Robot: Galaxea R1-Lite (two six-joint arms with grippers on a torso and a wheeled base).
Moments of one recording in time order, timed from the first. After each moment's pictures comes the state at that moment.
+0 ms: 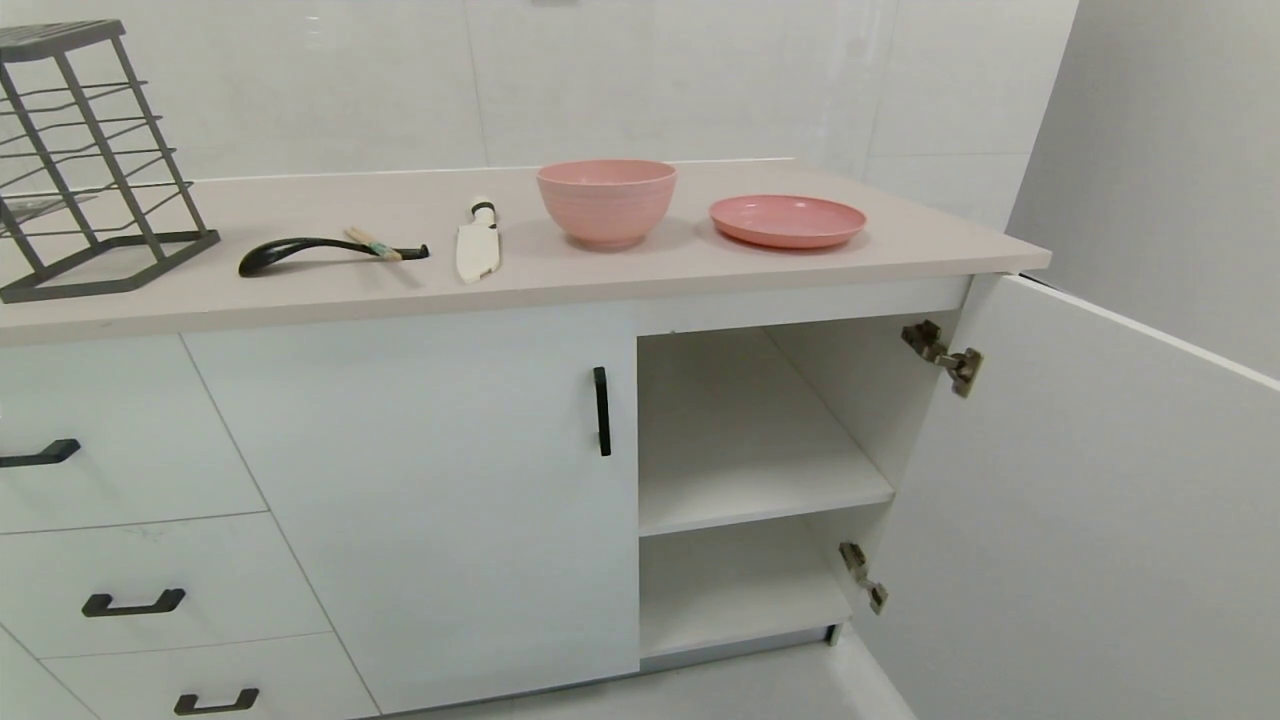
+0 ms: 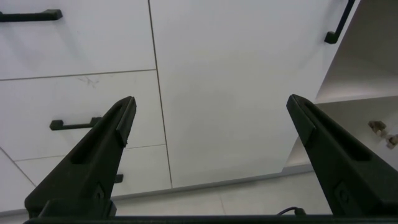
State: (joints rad) left arm 0.00 0.00 0.00 0.00 -0.01 -0.01; right arm 0.00 0.00 0.00 0.00 -0.02 -0.02
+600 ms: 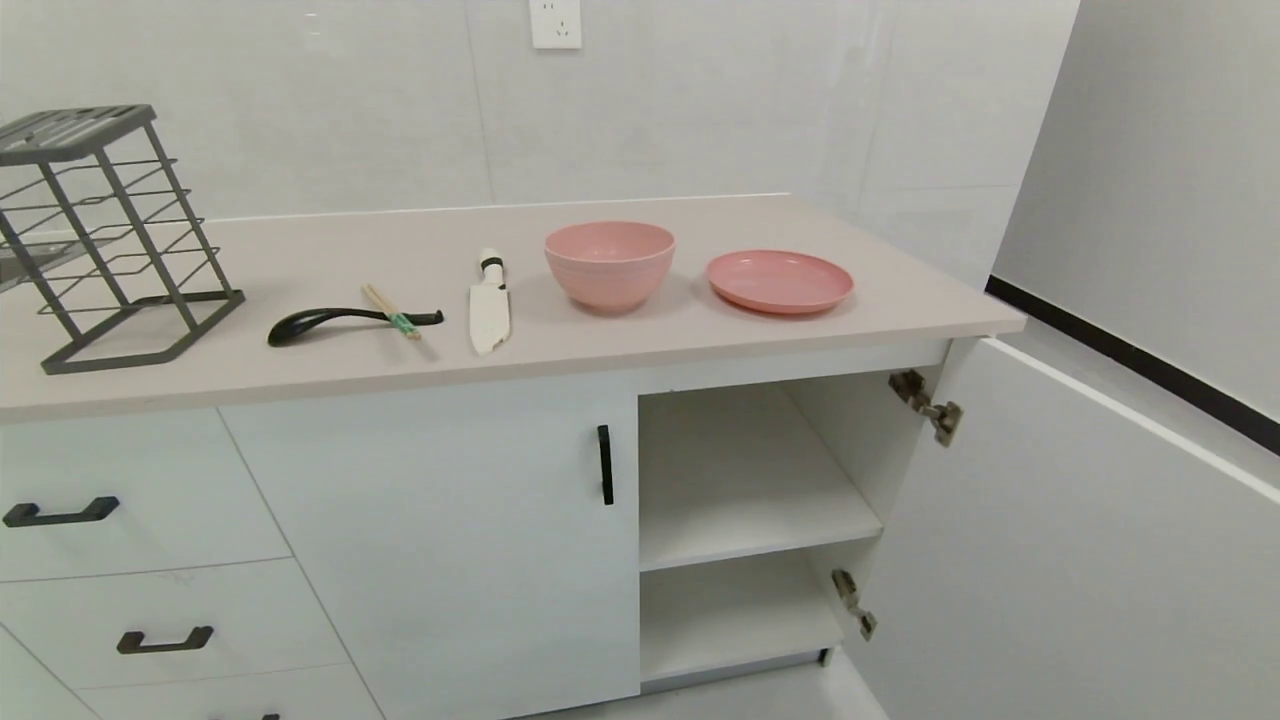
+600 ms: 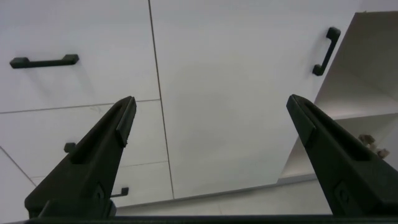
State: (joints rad) left arm 0.00 0.00 0.00 0.00 -0.01 -0.01; right arm 0.00 0.00 0.00 0.00 -0.02 -0.02
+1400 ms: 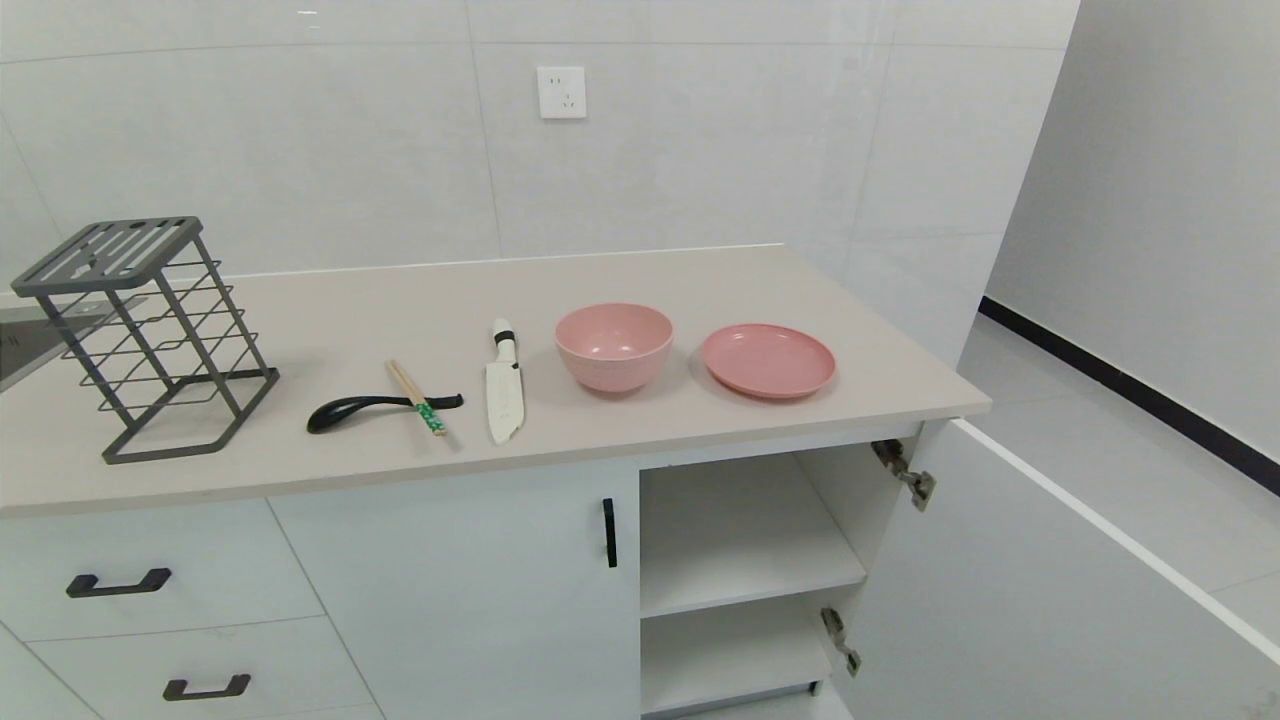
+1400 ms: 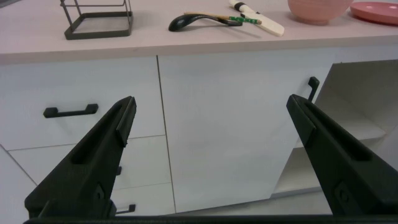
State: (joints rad) left arm 0.00 0.00 0.00 0.00 -0.01 -0.01; right arm 0.00 0.00 0.00 0.00 -0.02 -0.02
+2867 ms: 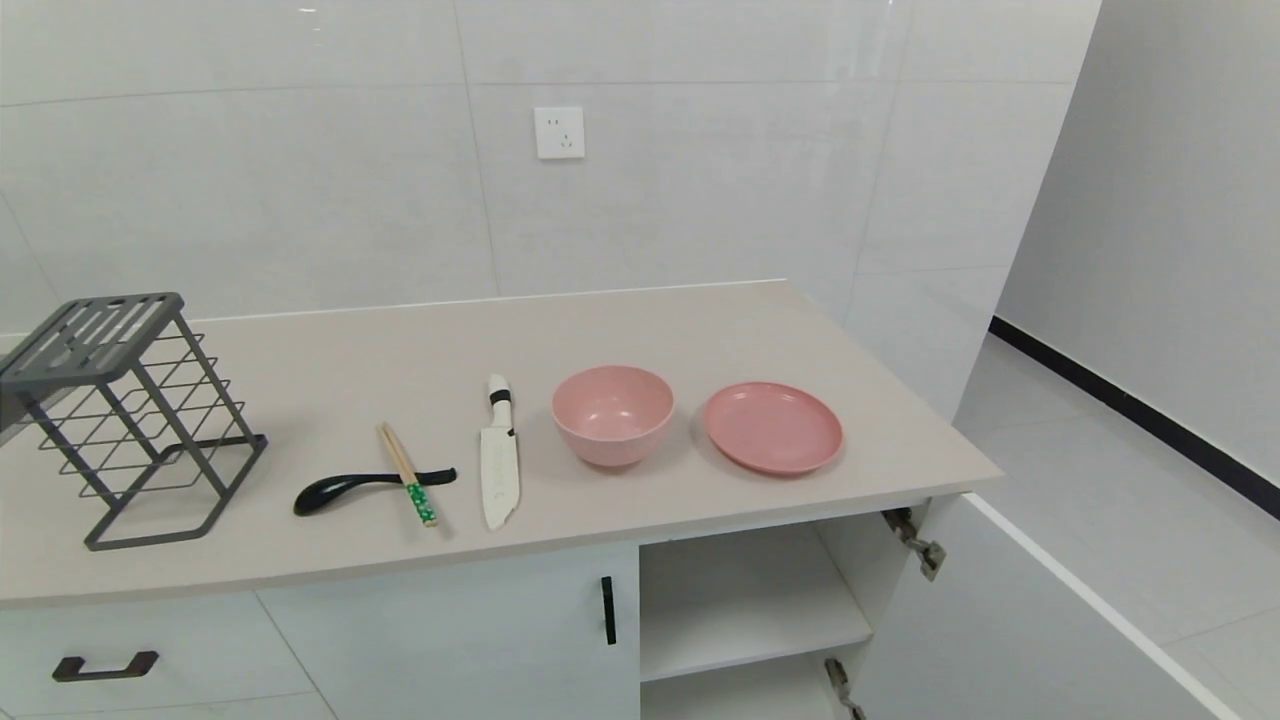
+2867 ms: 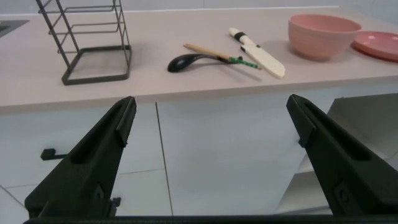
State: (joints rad) left arm 0.00 0.00 0.00 0.00 -0.01 -0.01; right arm 0.00 0.00 0.00 0.00 -0.02 -0.02
